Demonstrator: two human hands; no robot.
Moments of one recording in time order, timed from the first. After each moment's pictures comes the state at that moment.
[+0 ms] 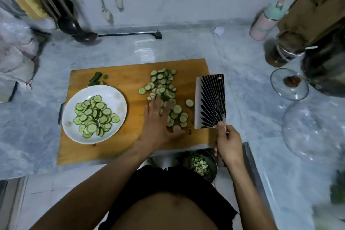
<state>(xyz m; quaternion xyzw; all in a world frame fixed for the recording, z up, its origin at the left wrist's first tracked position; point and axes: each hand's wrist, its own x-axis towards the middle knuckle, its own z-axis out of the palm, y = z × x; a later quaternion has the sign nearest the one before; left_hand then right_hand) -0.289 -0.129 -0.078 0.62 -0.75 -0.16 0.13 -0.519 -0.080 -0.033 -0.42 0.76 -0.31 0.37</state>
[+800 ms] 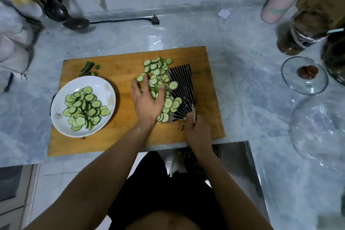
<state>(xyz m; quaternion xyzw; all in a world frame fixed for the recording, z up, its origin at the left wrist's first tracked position) -0.325 -0.183 -0.093 0.78 -0.50 -0.22 0.30 -0.486 -0.108 -0.078 -0.48 0.72 -0.26 0.43</state>
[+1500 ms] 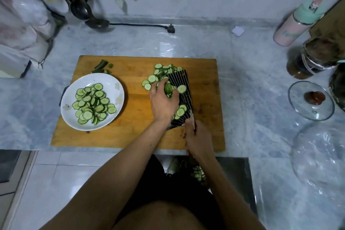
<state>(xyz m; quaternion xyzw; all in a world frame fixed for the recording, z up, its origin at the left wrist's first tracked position) -0.358 -0.200 -0.082 0.75 -0.43 -0.27 0.43 -0.487 -0.116 -0.056 -0.52 0.67 -0.23 0.48</state>
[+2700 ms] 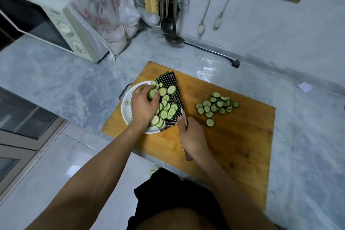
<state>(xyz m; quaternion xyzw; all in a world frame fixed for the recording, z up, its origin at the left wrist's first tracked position) -0.134 -0.153 -0.070 0.82 -0.36 -0.09 0.45 -0.319 -0.162 -0.022 -0.71 0.54 -0.09 0.45</state>
